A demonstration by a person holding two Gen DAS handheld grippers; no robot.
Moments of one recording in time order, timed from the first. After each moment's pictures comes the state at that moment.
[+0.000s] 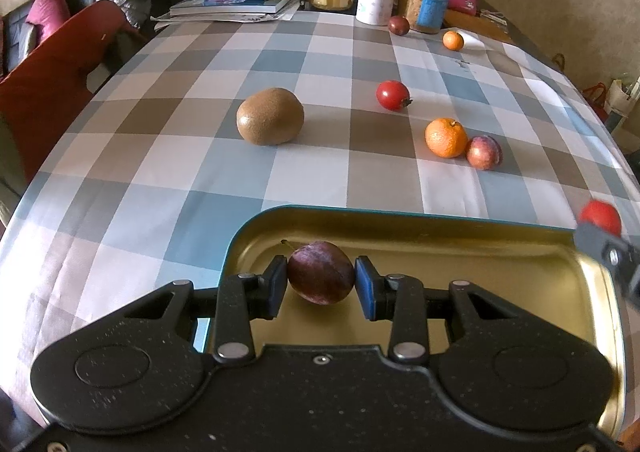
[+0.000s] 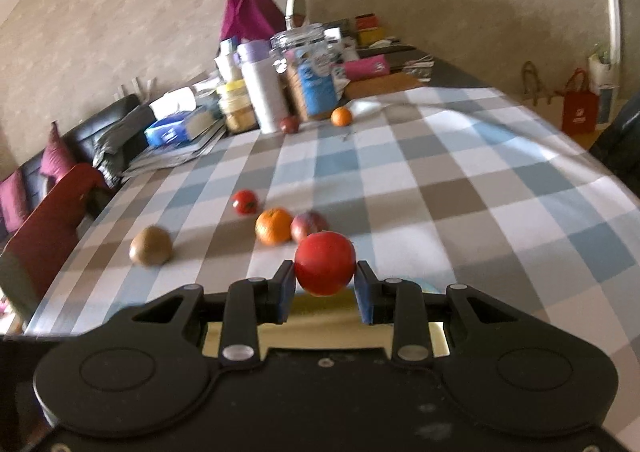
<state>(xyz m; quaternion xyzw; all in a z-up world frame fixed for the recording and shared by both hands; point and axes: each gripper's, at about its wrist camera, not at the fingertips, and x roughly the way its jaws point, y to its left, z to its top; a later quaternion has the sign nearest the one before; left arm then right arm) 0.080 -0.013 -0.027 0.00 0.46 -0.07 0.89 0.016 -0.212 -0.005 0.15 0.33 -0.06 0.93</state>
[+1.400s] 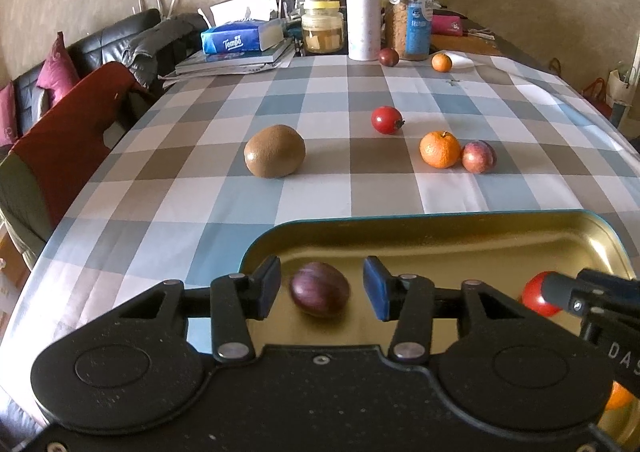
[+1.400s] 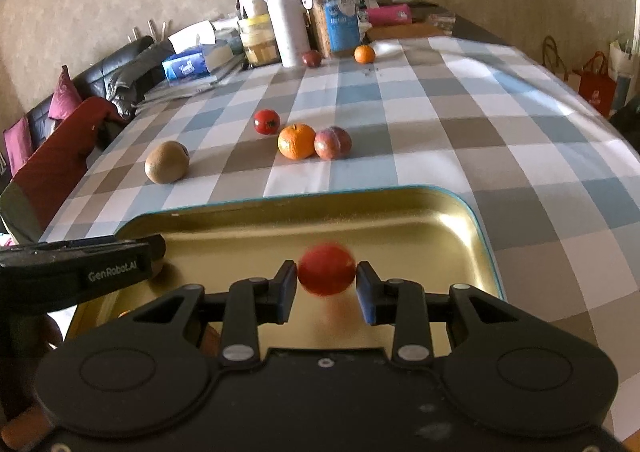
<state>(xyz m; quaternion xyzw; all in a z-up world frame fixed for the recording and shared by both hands) 0.049 -0.023 -0.027 0.06 0.38 -0.06 0.92 -0.006 -0.185 -0.023 0.12 0.39 -0.04 0.91</state>
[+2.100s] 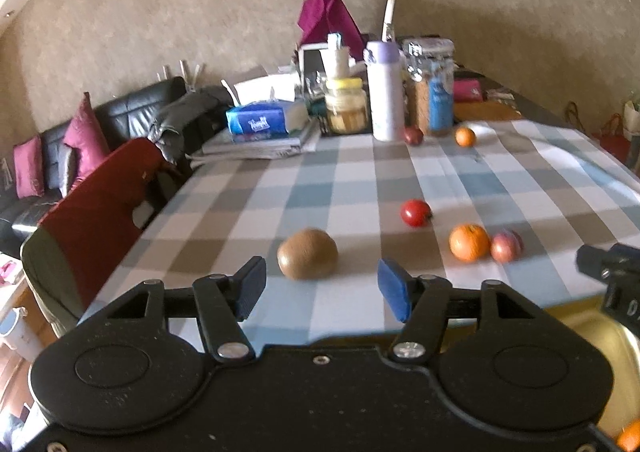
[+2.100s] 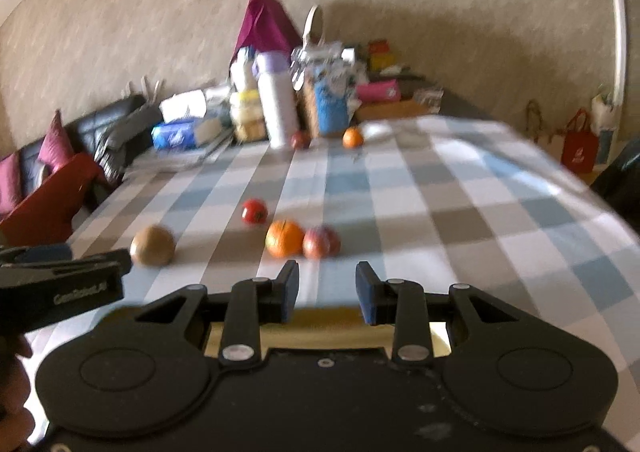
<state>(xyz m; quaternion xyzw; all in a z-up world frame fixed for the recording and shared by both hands) 0.075 -0.024 0.004 0.08 0.27 -0.03 0.96 0.023 -0.190 -0.001 0.10 0.29 -0.08 0.95</state>
